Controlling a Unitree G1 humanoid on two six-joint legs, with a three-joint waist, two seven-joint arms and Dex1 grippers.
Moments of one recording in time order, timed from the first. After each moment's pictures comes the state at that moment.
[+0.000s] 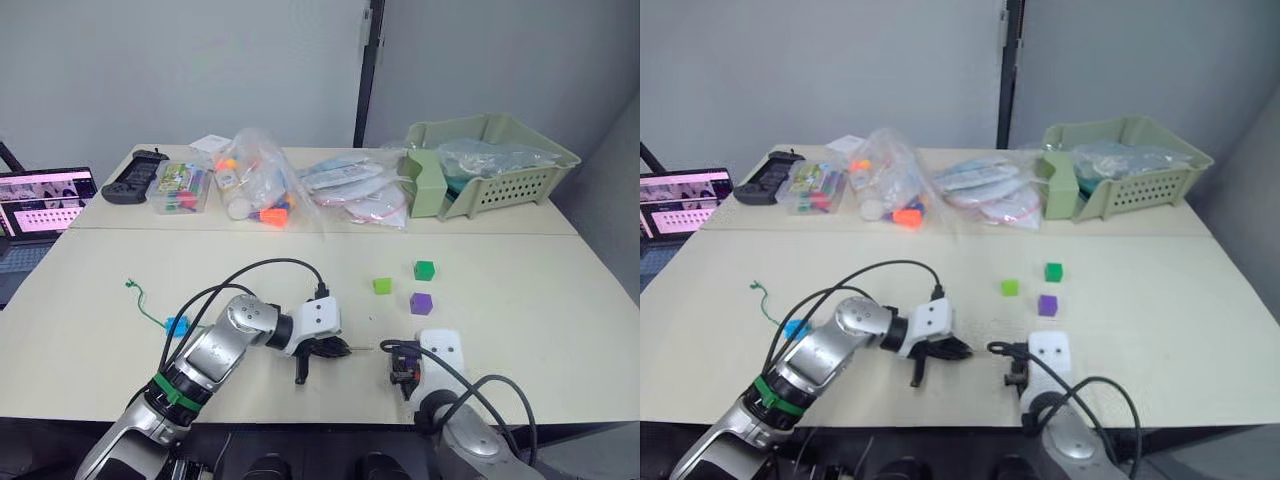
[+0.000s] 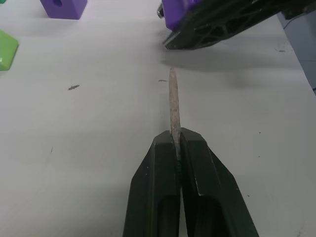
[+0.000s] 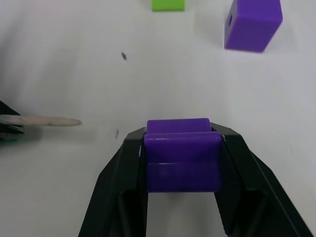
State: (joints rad) left arm -0.54 0.50 -0.46 -0.09 -0.10 0.46 -1.12; right arm 0.23 -0.02 0.19 -0.91 0.13 1.07 -0.16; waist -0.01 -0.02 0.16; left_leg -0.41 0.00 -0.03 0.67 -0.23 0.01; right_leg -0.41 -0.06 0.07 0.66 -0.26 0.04
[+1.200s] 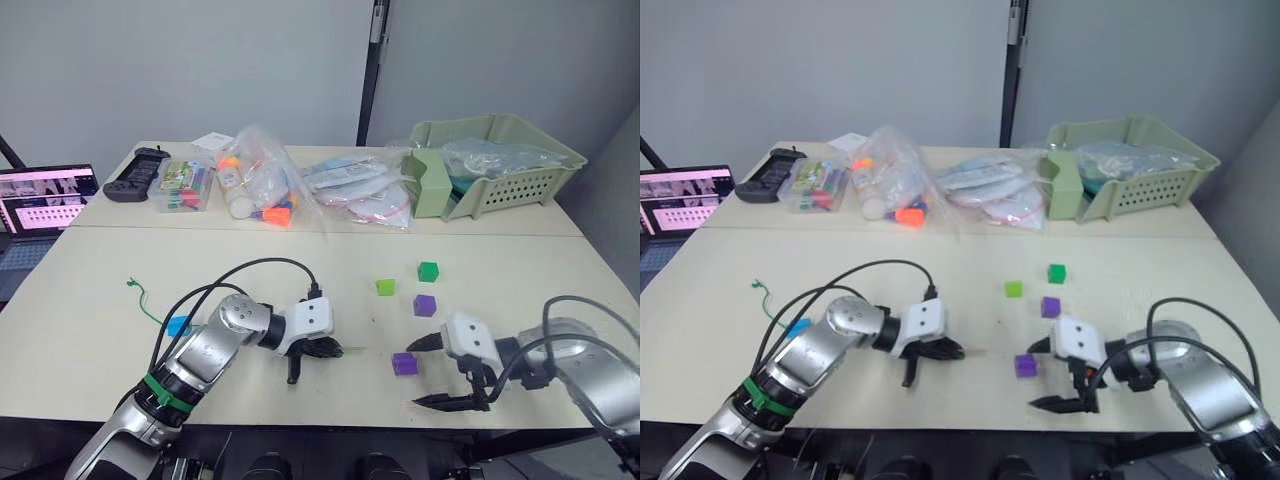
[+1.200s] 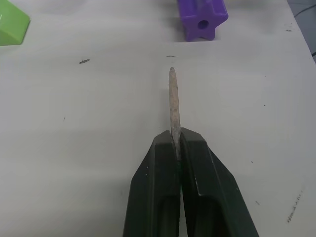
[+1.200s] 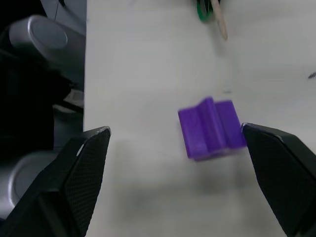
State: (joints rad) left arm -0.52 0.54 -0.45 -0.13 -0.10 0.47 -1.12; right arm -0.21 -0.93 0.16 -0.19 0.28 0.25 1.29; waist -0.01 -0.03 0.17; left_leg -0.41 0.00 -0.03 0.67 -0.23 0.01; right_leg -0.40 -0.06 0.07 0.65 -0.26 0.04
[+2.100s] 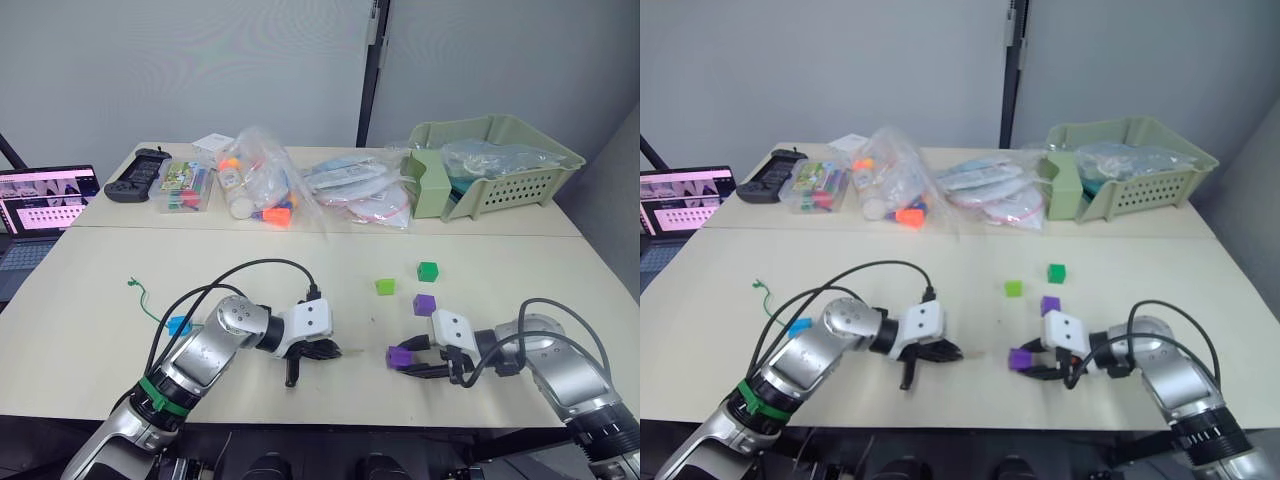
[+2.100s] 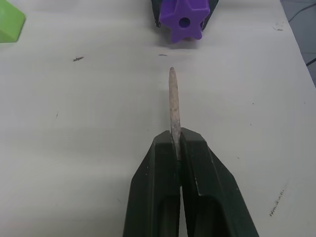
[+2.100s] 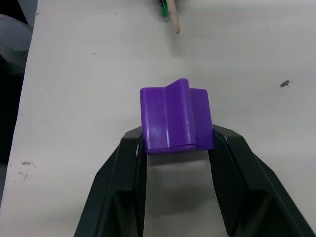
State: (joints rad) left arm -0.52 0.55 -0.45 -0.16 -0.11 0.52 -1.11; right arm -0.27 -0.80 0.19 -0.03 0.21 0.15 1.27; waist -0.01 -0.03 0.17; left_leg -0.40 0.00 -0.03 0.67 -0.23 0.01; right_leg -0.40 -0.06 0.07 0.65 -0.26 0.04
